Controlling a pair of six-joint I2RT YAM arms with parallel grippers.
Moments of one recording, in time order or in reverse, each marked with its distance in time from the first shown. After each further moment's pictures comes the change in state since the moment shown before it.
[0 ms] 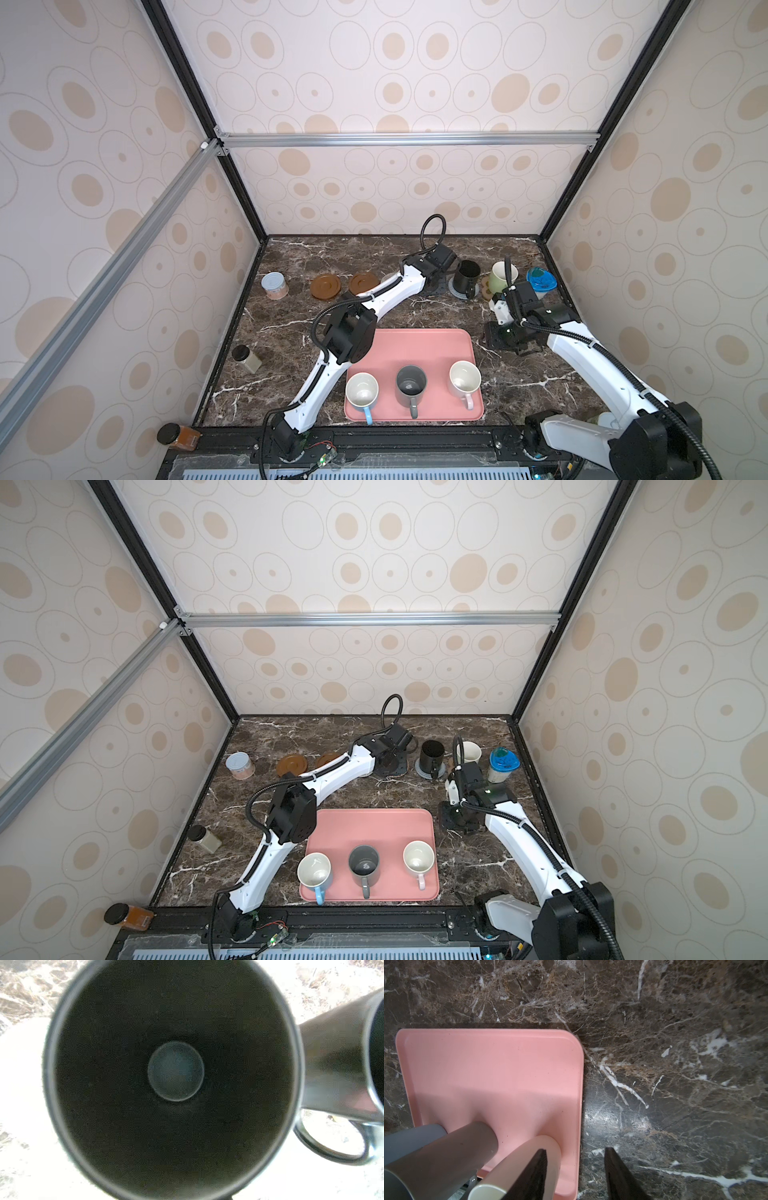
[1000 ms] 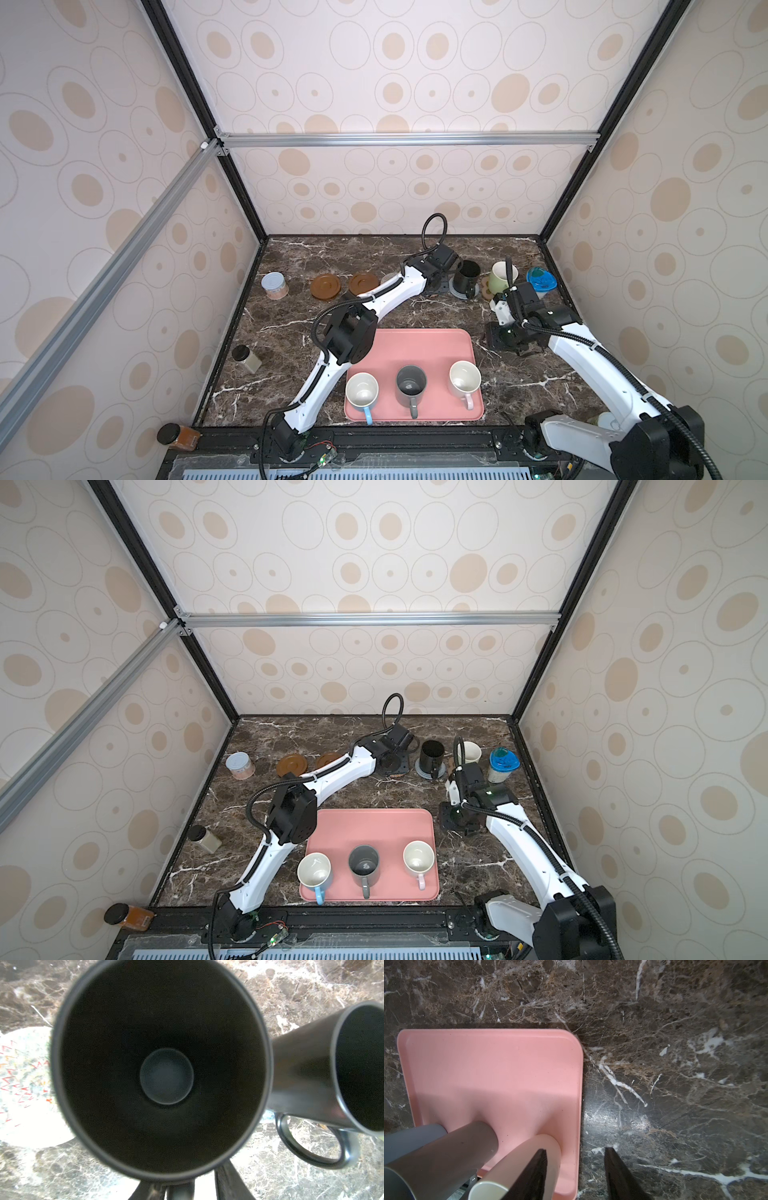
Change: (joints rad) left arm -0.018 -0.003 -0.017 0.056 -0.003 -0.015; right arm 0.000 -0.020 -0.001 -0.007 0.004 0.004
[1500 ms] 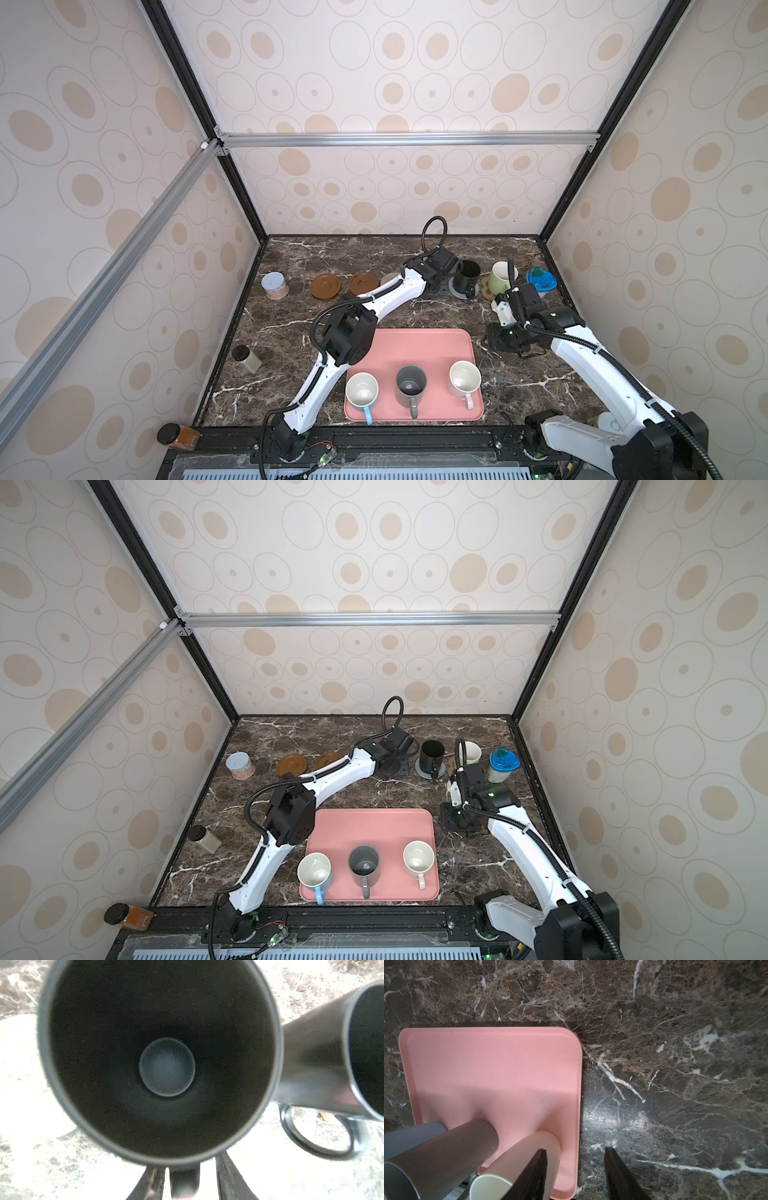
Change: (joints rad) left arm -0.007 -0.043 -0.072 0.027 0.000 -0.005; right arm 0.000 -0.021 0.000 -0.017 0.007 0.001
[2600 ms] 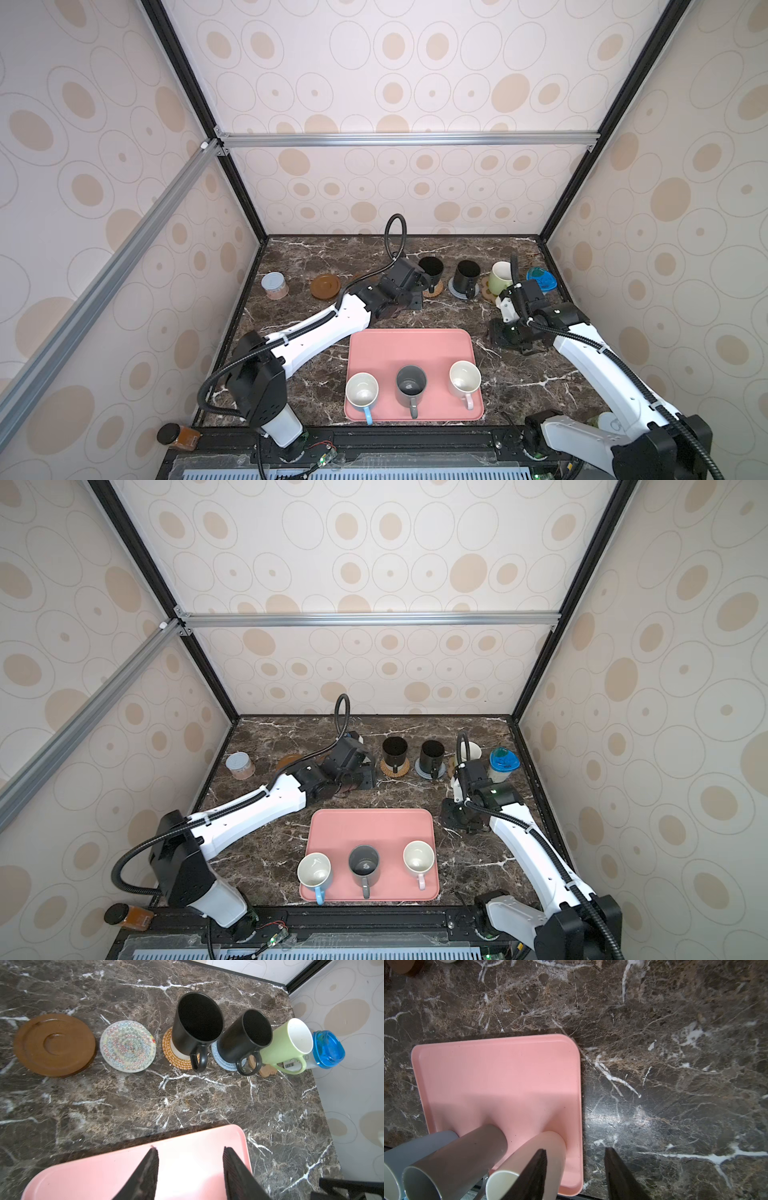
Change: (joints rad) left arm -0.033 -0.808 -0.795 0.217 -0.035 0.026; right arm 0.000 0.005 0.060 -0.043 0.011 0.083
